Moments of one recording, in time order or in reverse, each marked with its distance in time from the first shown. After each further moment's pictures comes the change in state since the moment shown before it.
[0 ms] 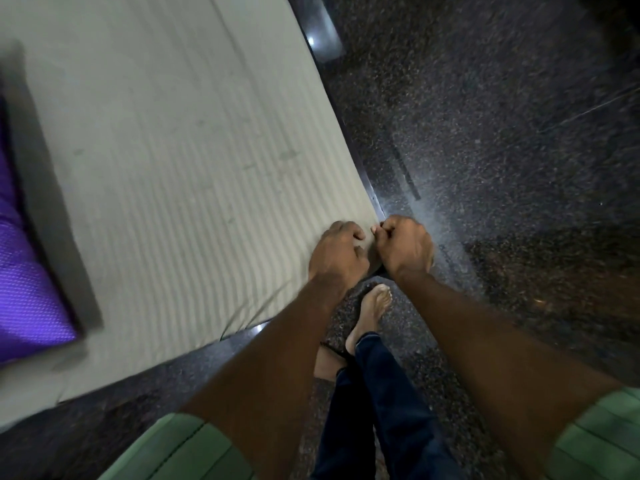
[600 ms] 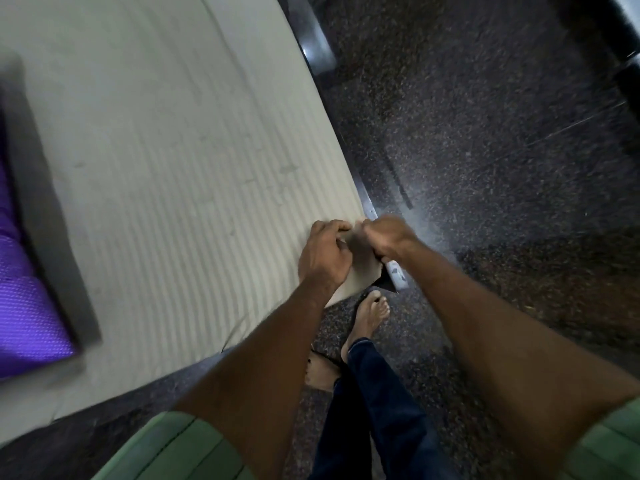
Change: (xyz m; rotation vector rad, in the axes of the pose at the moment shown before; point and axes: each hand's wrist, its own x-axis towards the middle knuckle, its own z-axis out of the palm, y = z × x) left_hand 0.015 -0.012 -0.019 -0.147 0.088 -0.069; right_hand 0.028 -0.046 -0.028 0.115 -0.453 0.159
